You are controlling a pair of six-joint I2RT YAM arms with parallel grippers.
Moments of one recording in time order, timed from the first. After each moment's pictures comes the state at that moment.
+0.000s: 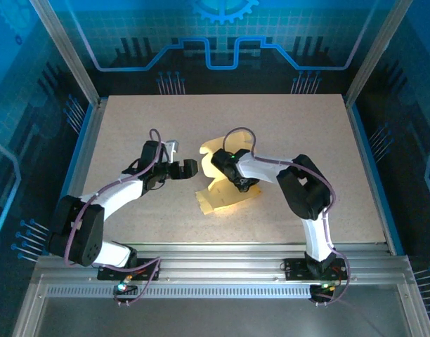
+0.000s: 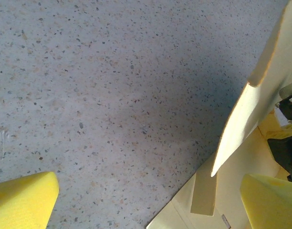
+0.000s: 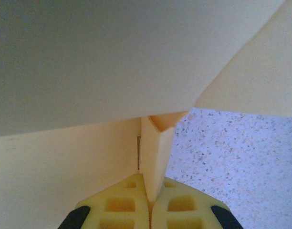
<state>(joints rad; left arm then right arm) -0.26 1.41 0.72 -0.06 0.31 -0.41 0.74 2.04 1.38 -0.93 0.60 0.37</state>
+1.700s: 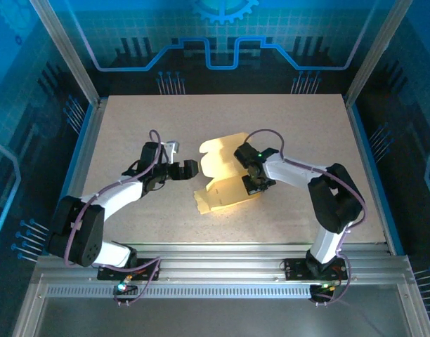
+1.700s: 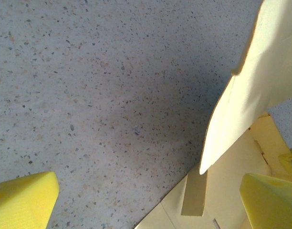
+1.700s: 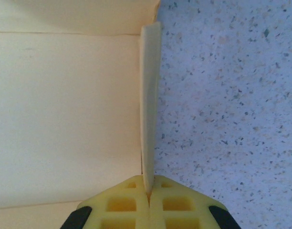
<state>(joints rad) -0.26 1.40 0.68 0.01 0.34 -0.40 0.62 1.78 1.16 -0.85 0.22 0.31</state>
